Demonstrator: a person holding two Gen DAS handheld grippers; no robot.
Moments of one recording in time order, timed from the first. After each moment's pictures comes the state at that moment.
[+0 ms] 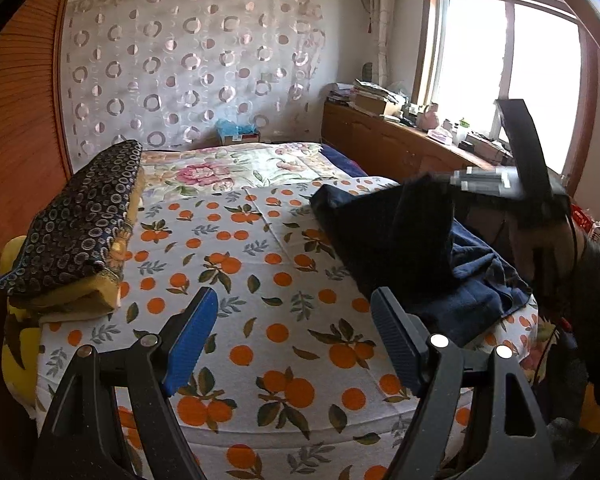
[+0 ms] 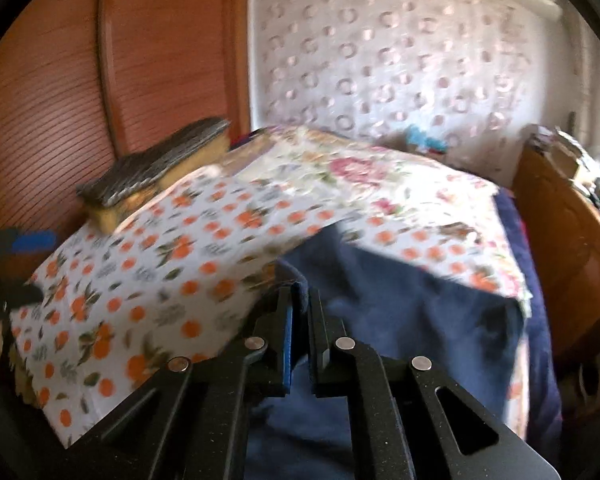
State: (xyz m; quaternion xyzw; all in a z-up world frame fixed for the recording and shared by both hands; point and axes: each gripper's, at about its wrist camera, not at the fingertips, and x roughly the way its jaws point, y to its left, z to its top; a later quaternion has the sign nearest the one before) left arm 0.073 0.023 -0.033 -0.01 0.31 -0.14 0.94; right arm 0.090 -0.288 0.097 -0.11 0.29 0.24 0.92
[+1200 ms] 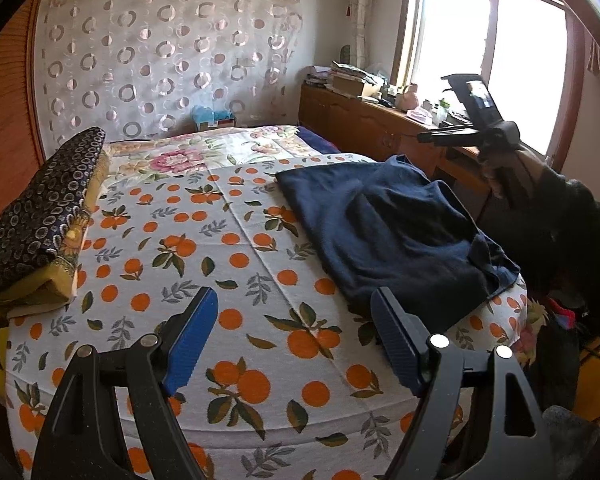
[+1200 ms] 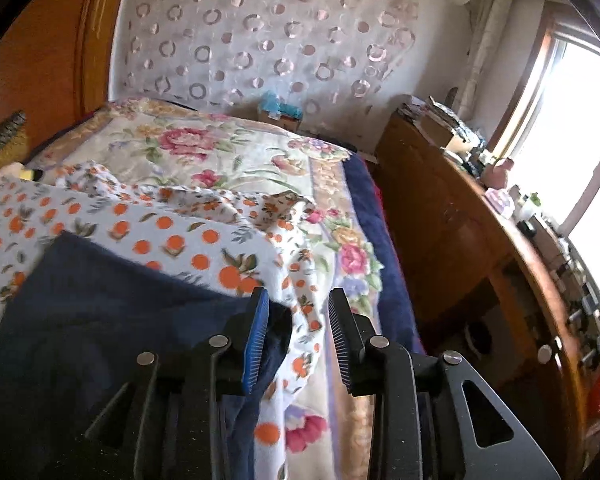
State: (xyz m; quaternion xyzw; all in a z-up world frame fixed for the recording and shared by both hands) left arm 0.076 -0.010 -0.051 0.00 0.33 -0.18 0.93; right arm 0.164 -0.317 0.110 -0.16 0.33 0.02 0.93
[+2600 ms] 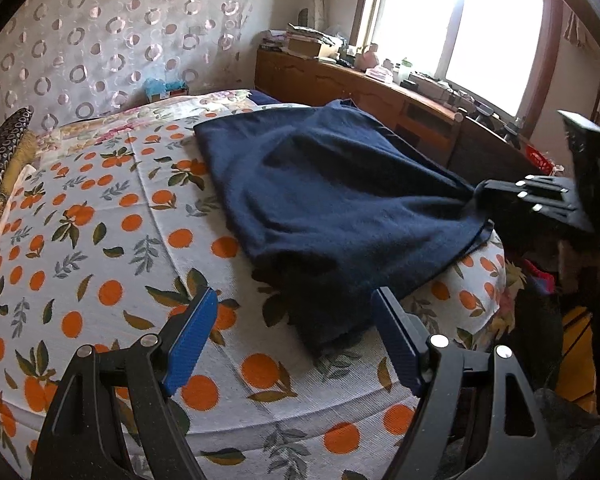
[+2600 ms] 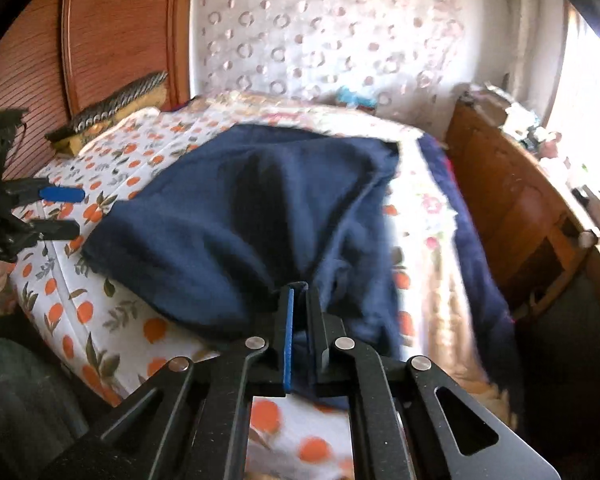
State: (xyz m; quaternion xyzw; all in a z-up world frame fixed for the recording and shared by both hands) left arm 0.074 -0.085 -0.086 0.02 0.38 -0.25 0.89; right arm -0.078 -0.375 0.079 -0.11 0.33 0.13 0.93
